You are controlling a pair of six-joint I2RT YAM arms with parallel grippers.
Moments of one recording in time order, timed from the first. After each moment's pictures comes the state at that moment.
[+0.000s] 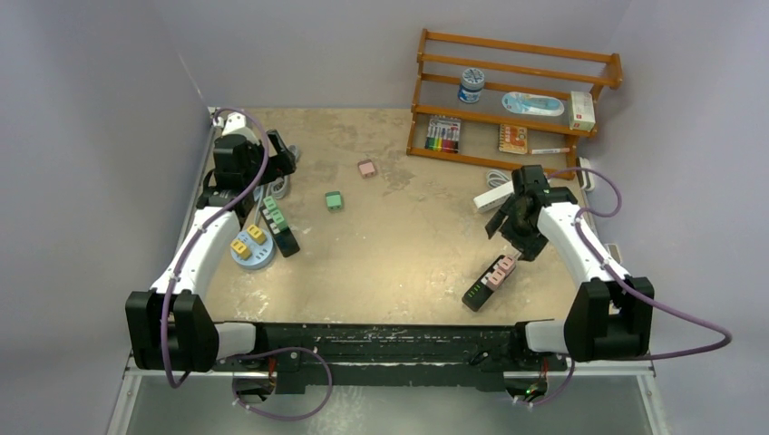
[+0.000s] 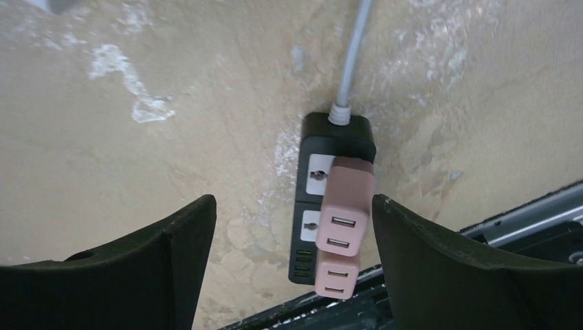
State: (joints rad) left arm -0.04 1.27 0.99 -0.12 0.00 -0.38; right arm 0.07 1.33 1.00 -0.97 0.17 0.78
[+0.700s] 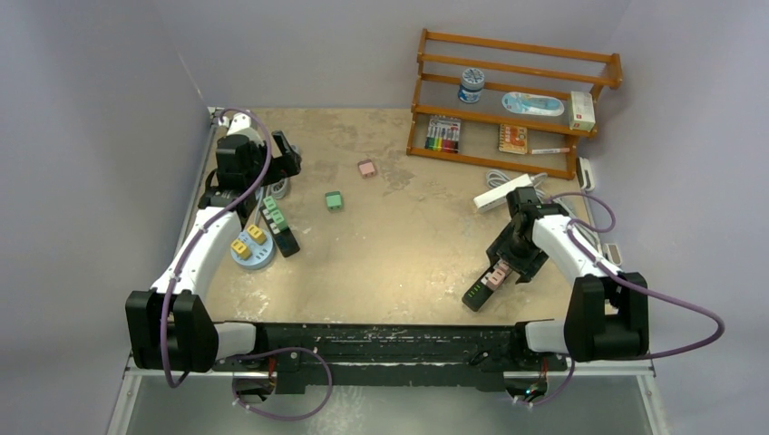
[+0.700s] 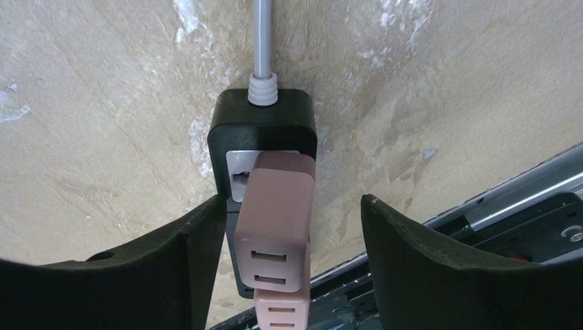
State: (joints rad) left arm -0.06 1.27 0.98 -0.12 0.05 -0.38; right arm 0.07 1.33 0.81 -0.96 0.18 0.83
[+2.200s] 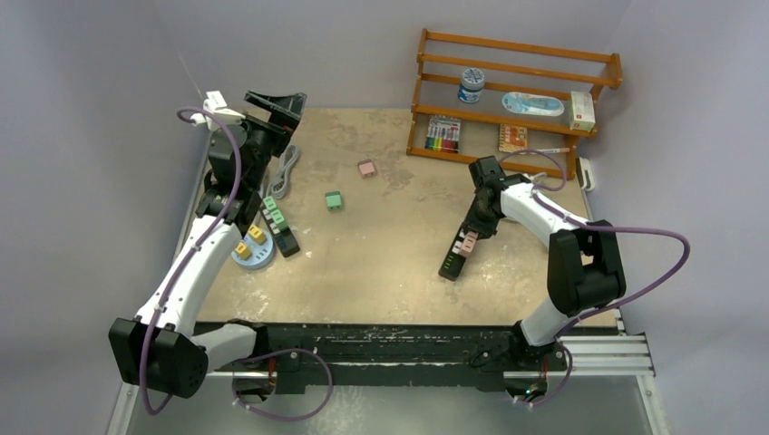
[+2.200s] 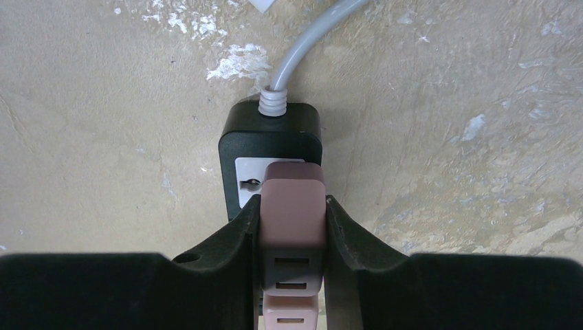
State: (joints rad) left arm -0.22 1.17 1.09 0.11 -0.10 -1.07; right arm 0.28 1.62 1.07 -0.75 0.14 0.72
